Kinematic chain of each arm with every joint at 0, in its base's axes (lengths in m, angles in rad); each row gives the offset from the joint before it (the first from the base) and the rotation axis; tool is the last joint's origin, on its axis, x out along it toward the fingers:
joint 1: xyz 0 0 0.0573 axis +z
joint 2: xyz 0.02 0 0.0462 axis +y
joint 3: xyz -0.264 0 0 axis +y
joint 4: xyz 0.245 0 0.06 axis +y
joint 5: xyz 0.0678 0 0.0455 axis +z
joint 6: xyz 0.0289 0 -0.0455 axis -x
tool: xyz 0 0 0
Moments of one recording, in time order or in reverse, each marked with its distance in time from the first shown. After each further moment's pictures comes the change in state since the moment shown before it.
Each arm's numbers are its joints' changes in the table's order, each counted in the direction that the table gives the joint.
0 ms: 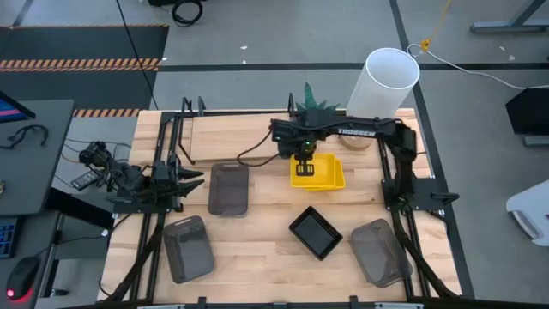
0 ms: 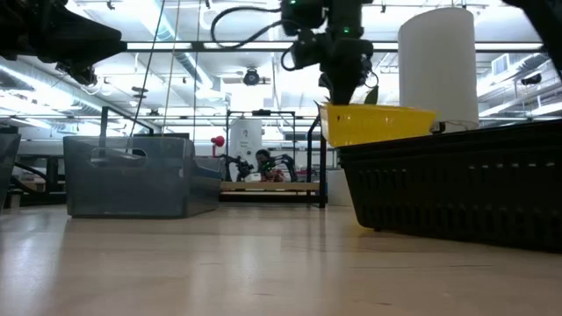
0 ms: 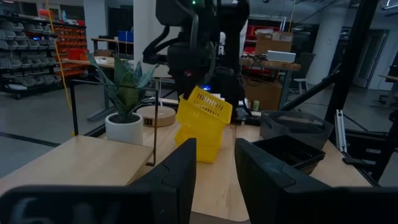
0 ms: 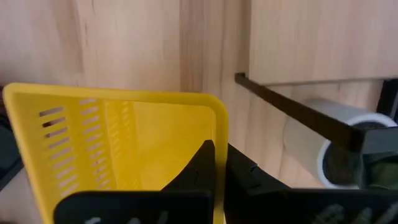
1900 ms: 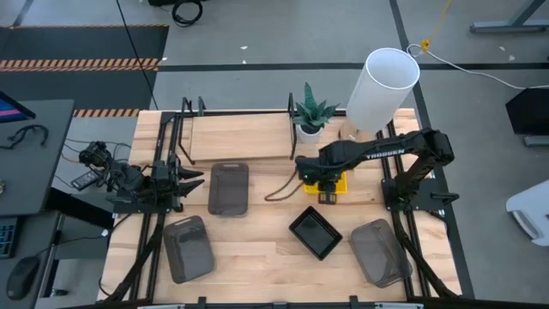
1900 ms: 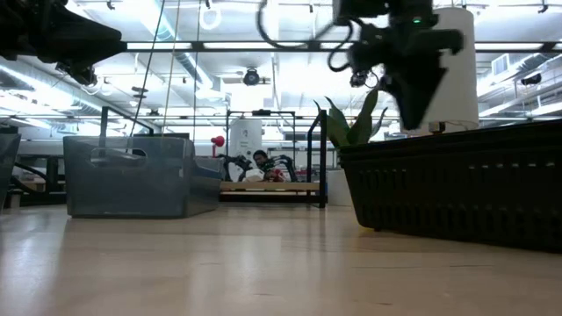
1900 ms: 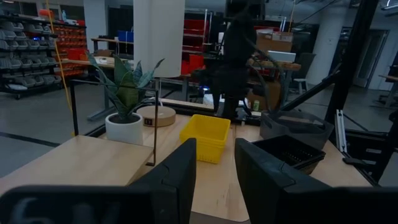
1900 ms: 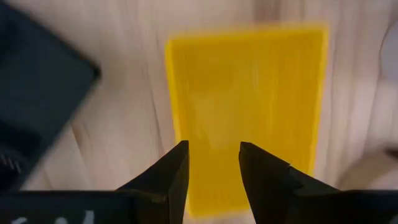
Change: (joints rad) left arm 0.000 0.000 0.000 0.000 0.000 0.000; right arm 0.223 -0.279 0.501 -0.115 -0.034 -0.352
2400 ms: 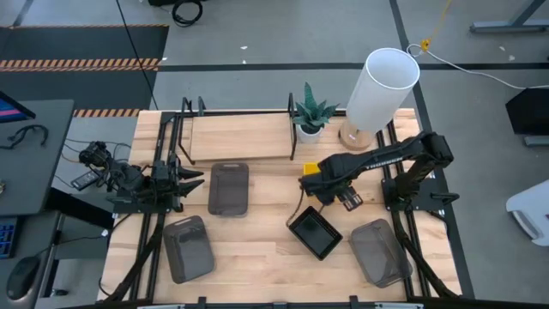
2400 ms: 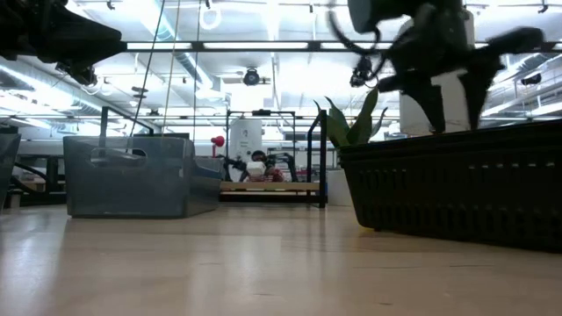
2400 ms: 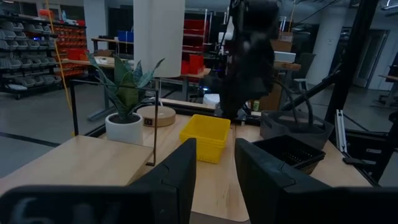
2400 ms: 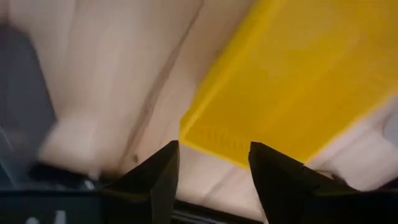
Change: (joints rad) left arm 0.000 0.000 0.000 0.000 0.000 0.000; right arm 0.107 0.023 0.035 0.180 -0.041 0.519
